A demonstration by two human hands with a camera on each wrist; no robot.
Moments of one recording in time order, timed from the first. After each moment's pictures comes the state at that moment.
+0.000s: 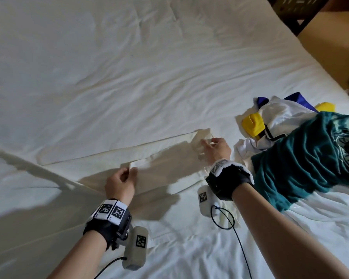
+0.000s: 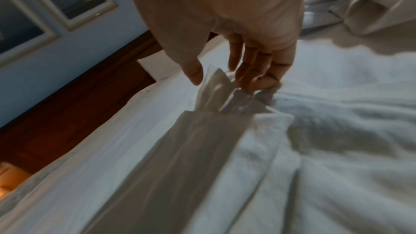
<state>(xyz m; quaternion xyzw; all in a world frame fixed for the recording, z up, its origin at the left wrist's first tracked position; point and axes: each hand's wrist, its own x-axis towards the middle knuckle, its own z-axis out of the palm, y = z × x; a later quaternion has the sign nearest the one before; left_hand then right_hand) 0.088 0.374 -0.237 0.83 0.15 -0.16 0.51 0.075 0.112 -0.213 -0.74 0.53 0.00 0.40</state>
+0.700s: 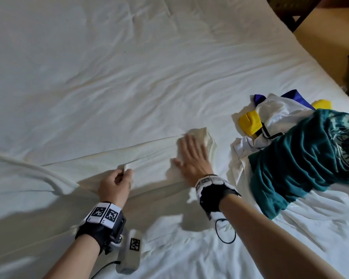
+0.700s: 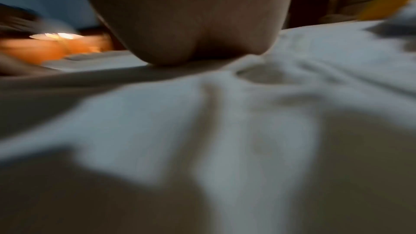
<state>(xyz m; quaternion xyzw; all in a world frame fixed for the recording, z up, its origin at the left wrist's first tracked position) 0.085 0.371 -0.242 0.84 0.15 -0.16 0.50 0.047 0.140 -0.255 -0.96 0.14 0.17 0.17</state>
